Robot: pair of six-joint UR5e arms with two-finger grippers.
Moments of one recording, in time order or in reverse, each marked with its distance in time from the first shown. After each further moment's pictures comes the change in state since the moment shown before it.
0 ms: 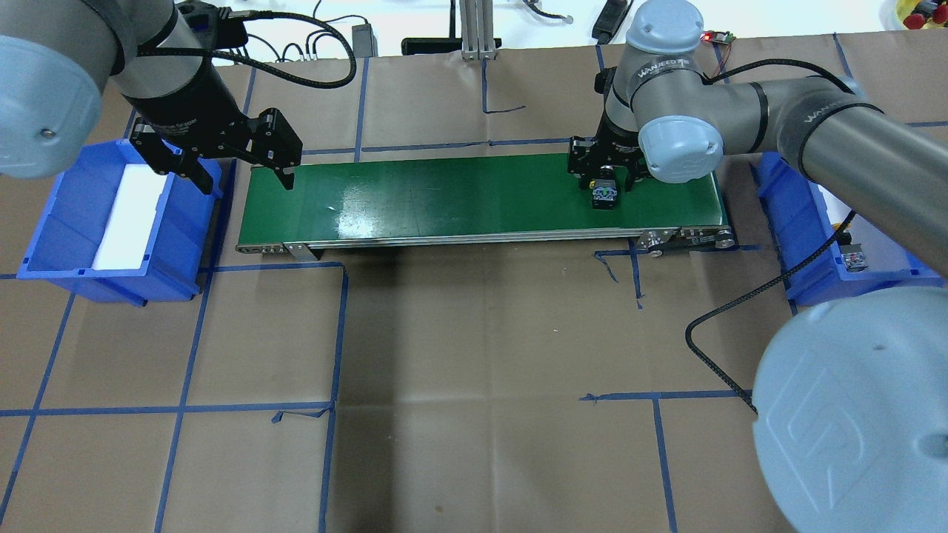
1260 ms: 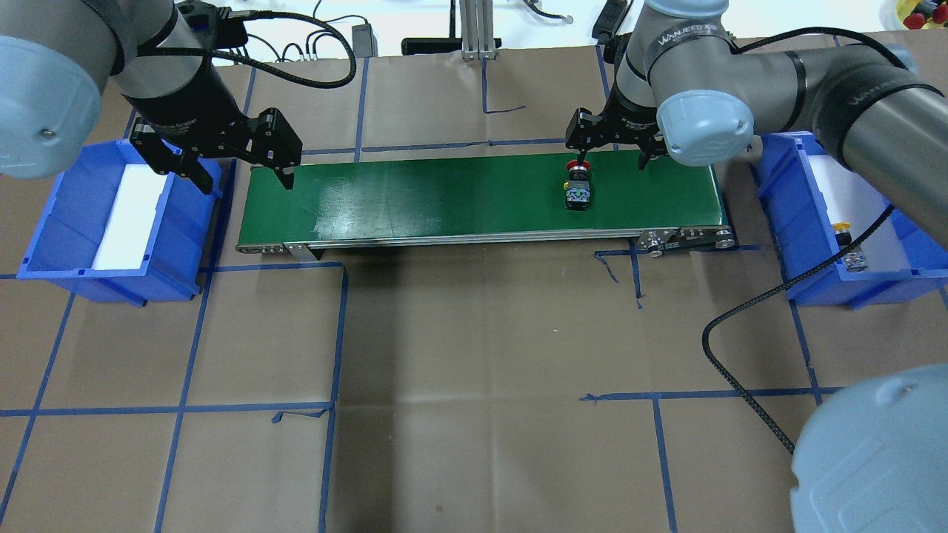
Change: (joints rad) left arm 0.000 0.000 -0.001 0.000 0.000 0.000; right arm 0.039 -0.068 0.003 -0.025 0.088 0.063
